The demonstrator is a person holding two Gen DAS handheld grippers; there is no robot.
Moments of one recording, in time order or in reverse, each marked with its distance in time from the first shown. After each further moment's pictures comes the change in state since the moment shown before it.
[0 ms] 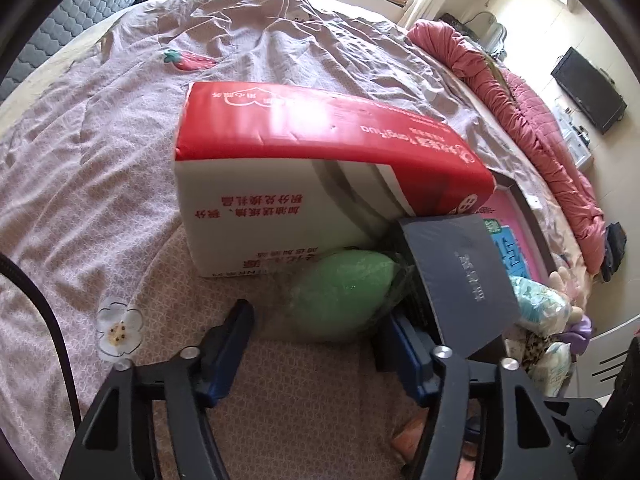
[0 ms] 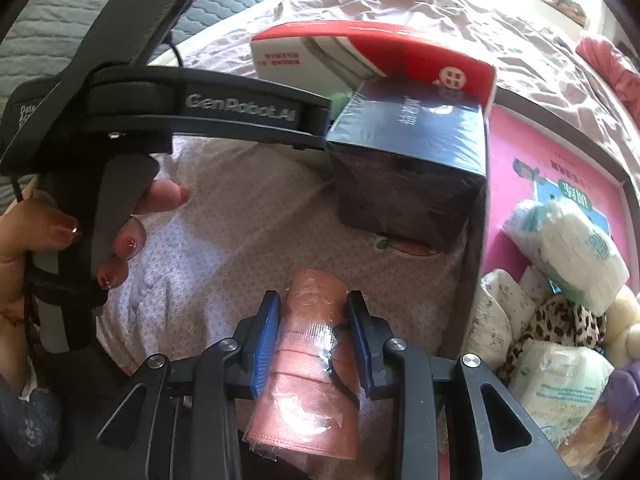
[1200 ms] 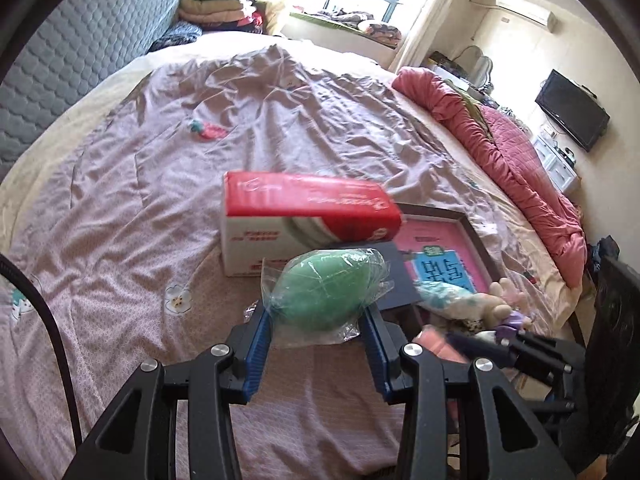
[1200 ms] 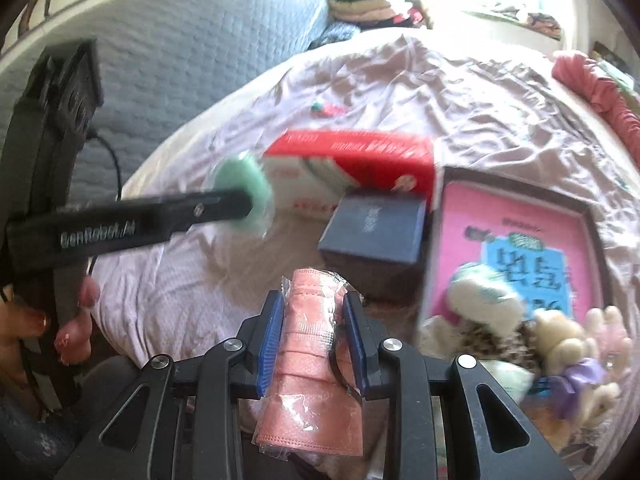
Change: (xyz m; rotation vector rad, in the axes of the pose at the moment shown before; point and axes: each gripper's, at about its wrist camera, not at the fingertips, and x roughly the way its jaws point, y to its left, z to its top) left arm -0.118 -0.036 -0.026 0.017 -0.170 0.020; right arm -0.100 0.007 -0.012 0.084 -0.259 0.024
